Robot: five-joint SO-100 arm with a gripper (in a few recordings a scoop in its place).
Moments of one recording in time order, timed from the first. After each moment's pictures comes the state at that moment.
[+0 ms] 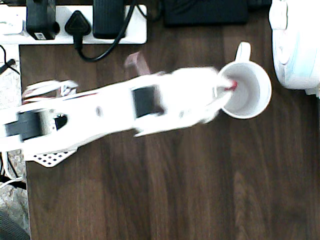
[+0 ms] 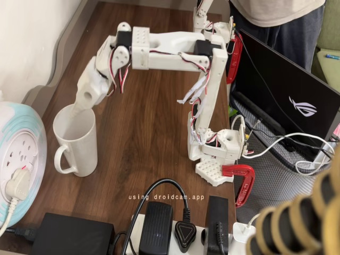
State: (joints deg) arm -6.2 129.2 113.9 48.3 -78.2
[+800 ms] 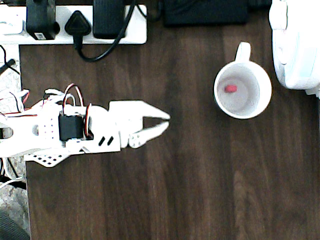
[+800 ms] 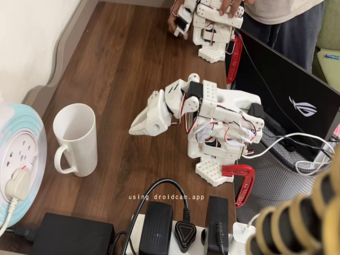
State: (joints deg) arm -0.5 188.5 174.0 46.8 -82.5
